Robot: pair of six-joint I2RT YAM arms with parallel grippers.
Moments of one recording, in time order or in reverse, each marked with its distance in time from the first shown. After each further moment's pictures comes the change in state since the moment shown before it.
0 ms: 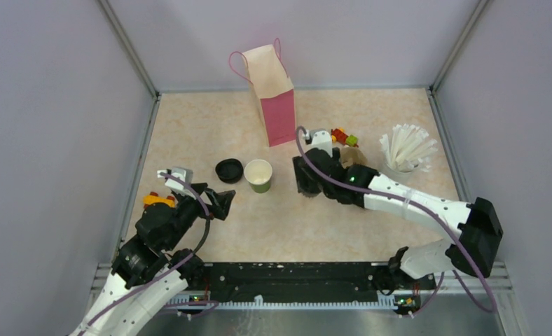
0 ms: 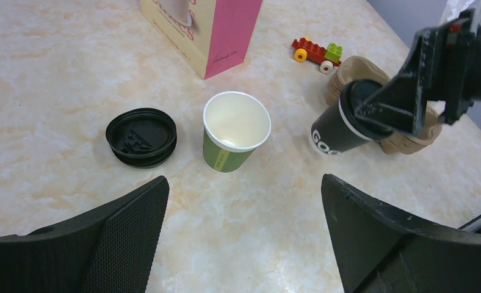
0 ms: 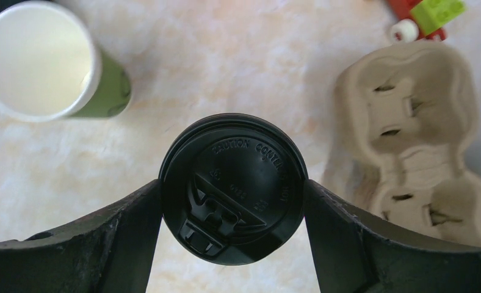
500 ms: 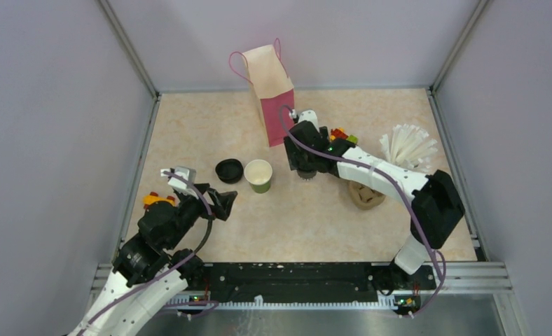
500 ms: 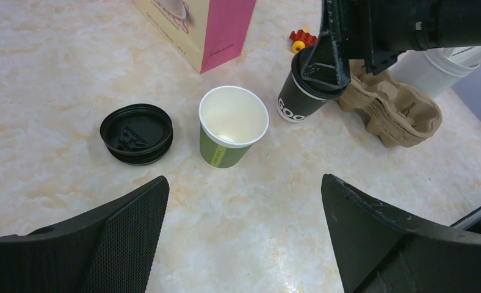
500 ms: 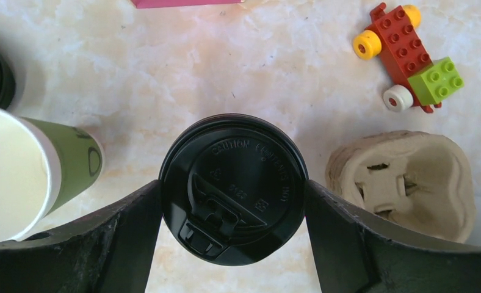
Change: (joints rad) left arm 0.000 0.014 -0.001 0.000 0.015 0.001; right arm -0.218 0.284 0.216 0.072 -0.100 -0.171
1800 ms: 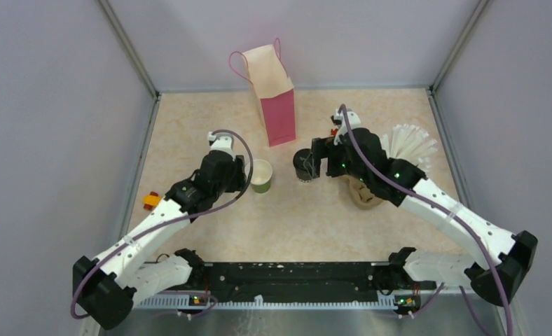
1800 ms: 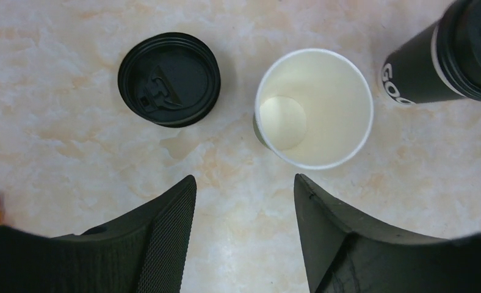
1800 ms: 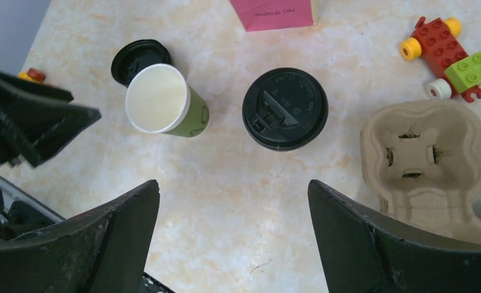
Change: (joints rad) left arm 0.029 0.672 0.146 0.022 -0.154 -0.111; right arm -0.026 -0.478 -0.178 0.000 -0.252 0.060
